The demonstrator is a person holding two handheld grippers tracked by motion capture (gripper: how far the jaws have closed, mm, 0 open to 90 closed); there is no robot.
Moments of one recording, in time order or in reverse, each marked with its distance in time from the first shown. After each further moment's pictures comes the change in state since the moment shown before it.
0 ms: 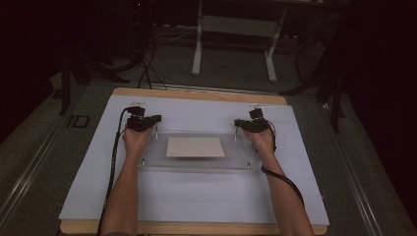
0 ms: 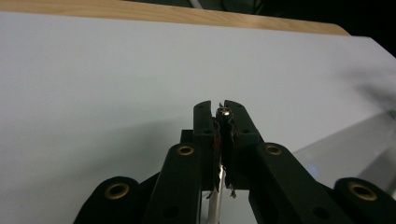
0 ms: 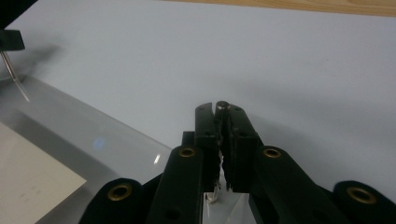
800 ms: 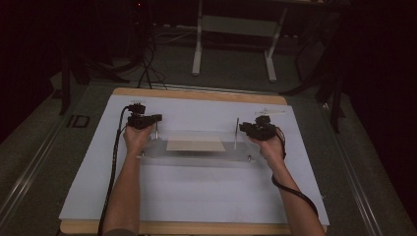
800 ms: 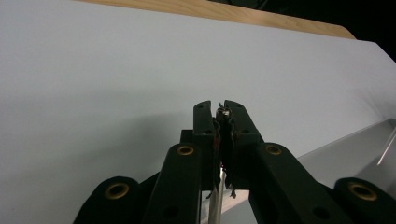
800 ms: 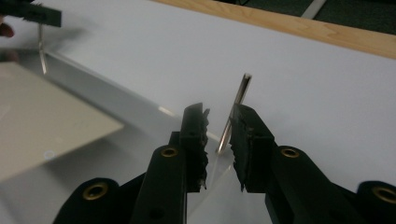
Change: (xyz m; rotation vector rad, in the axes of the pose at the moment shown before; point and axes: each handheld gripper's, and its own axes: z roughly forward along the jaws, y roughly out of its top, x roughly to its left) left arm 0.004 0.007 0.005 0.047 -0.010 -0.047; right arm 0.023 -0.017 -0.050 -0.057 -0.038 -0.164
